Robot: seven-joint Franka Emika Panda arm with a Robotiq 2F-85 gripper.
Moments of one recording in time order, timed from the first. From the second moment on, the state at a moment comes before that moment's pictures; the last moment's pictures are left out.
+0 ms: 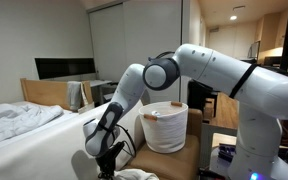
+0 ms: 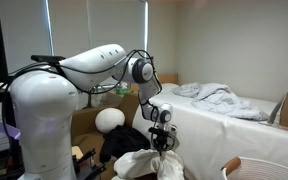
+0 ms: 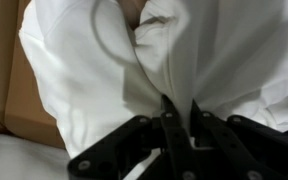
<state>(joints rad) 0.17 1.13 0.02 -1.47 -0.05 2.33 0.03</state>
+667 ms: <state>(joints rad) 0.17 0.83 0.06 -1.72 -0.05 2.34 0.03</state>
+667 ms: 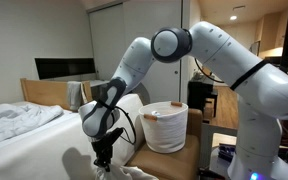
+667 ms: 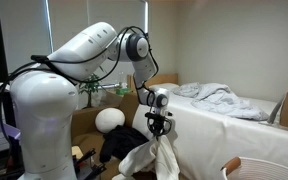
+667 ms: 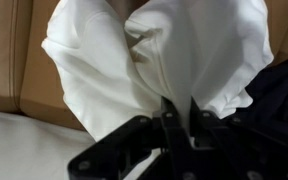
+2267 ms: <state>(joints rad) 0.18 0.44 0.10 -1.92 -0.05 2.21 0.07</state>
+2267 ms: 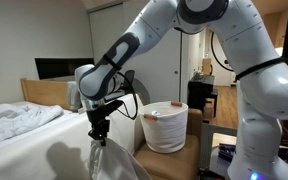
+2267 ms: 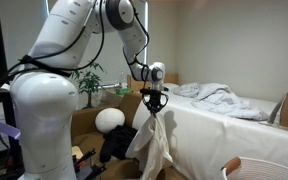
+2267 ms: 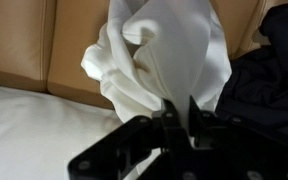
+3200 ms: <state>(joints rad) 0.18 0.26 0.12 -1.93 -0.05 2.16 0.17</state>
